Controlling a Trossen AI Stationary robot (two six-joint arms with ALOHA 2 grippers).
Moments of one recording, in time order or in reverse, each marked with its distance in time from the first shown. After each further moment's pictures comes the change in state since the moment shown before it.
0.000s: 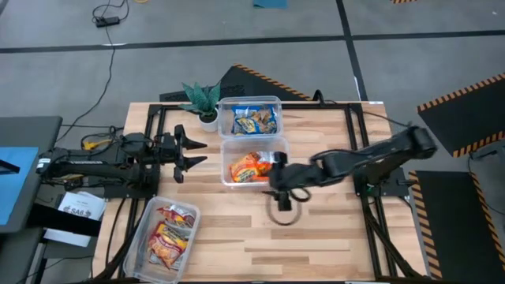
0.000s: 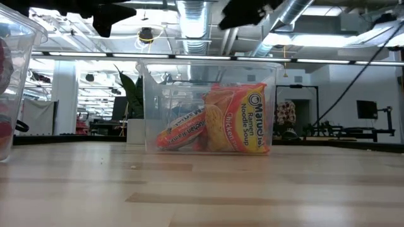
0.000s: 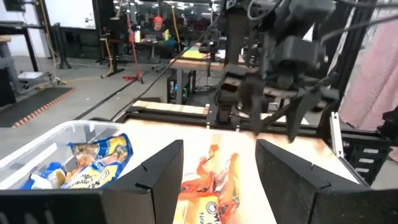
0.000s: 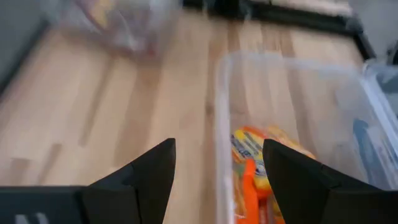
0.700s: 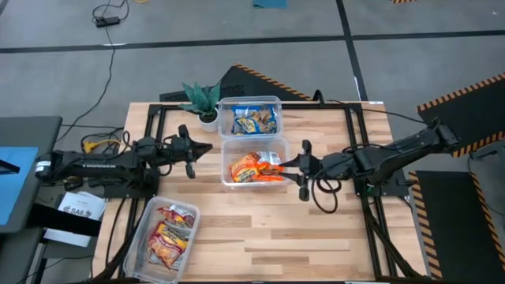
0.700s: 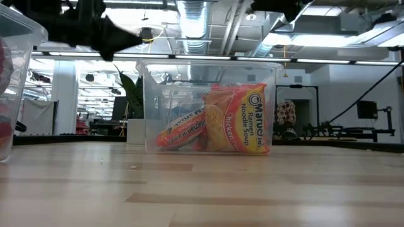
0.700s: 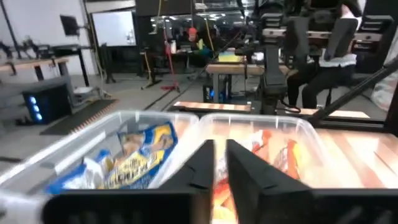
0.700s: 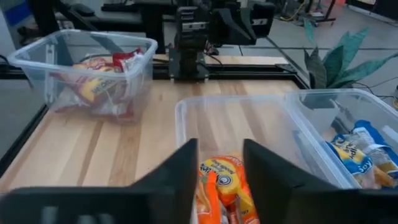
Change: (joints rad) left arm 0.099 0.136 -0.221 0.400 -0.052 0.109; right arm 0.033 -0.400 -0.373 0.312 0.146 0.068
